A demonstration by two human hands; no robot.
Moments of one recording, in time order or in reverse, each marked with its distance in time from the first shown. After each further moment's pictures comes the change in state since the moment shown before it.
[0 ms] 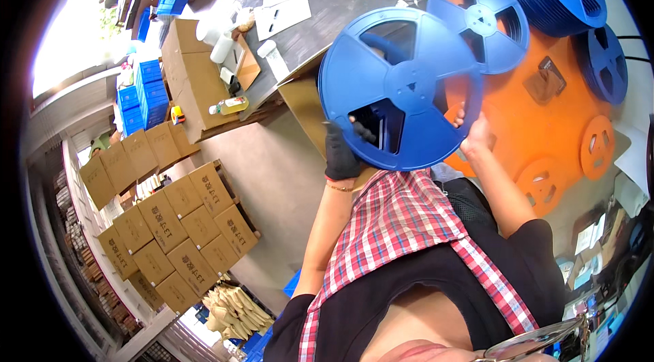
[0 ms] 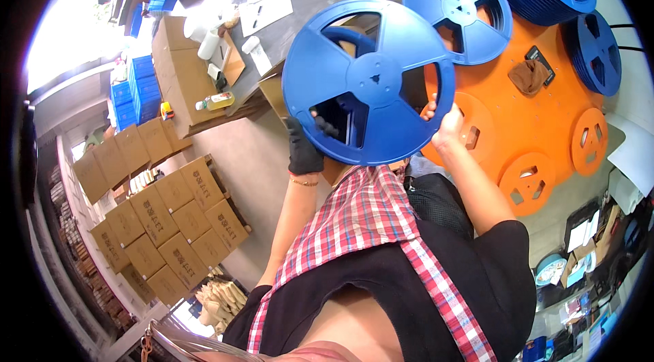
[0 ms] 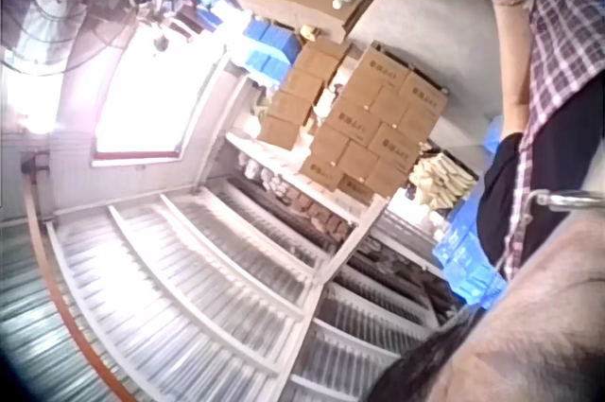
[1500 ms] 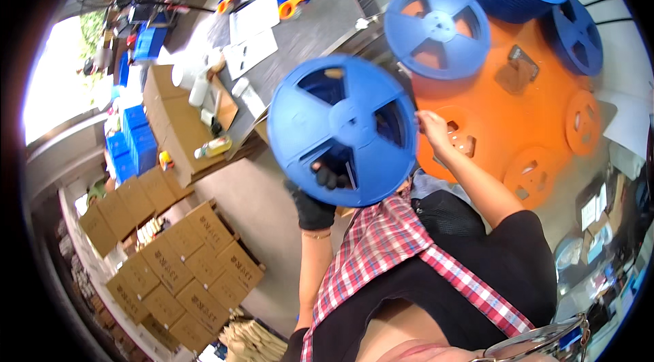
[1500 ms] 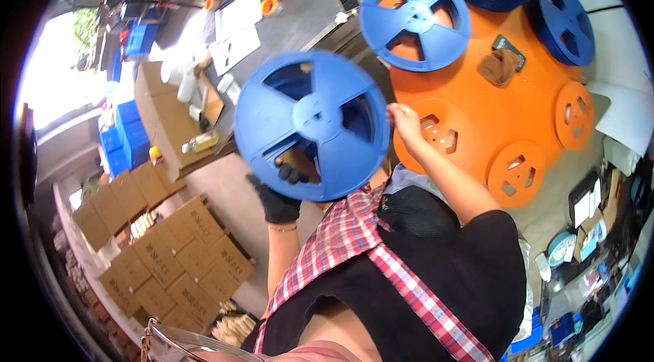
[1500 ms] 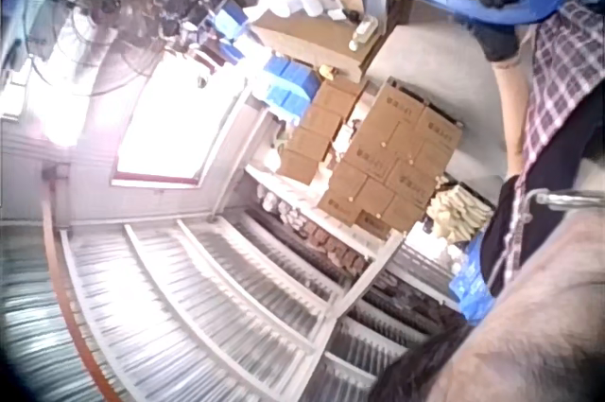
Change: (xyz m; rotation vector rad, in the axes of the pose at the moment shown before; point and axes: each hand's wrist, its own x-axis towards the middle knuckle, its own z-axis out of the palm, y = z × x) left_hand -0.028 0.004 -0.003 -0.247 -0.153 -0.119; right_hand 0.062 0.028 -0.034 -0.701 0.004 -0.280
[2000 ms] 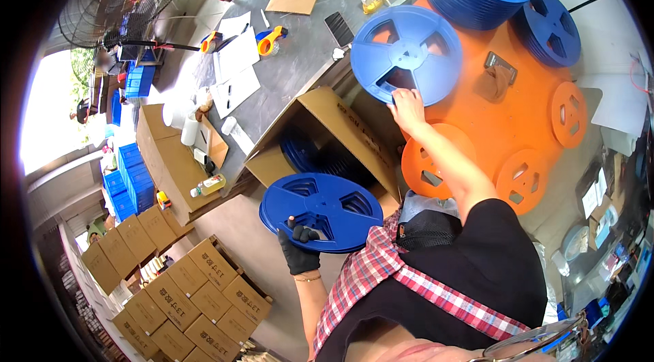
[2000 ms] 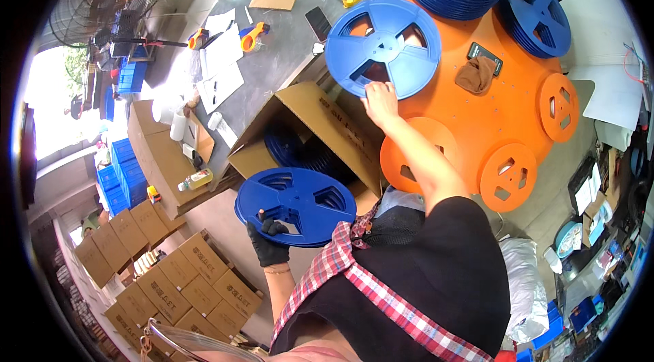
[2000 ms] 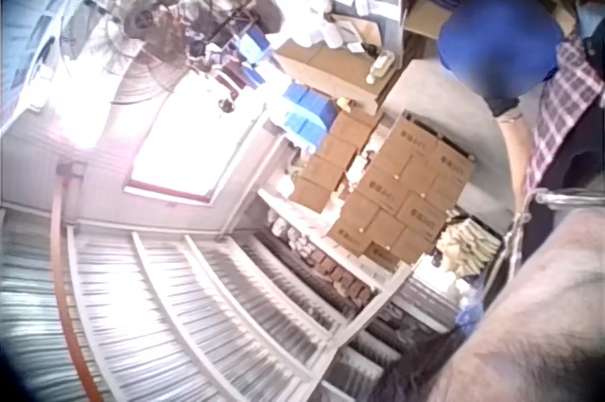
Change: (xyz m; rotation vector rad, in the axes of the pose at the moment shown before) left_hand -0.031 0.011 -0.053 -0.251 0.214 0.001; right_hand 0.103 -0.041 0.001 -1.195 0.178 -0.875
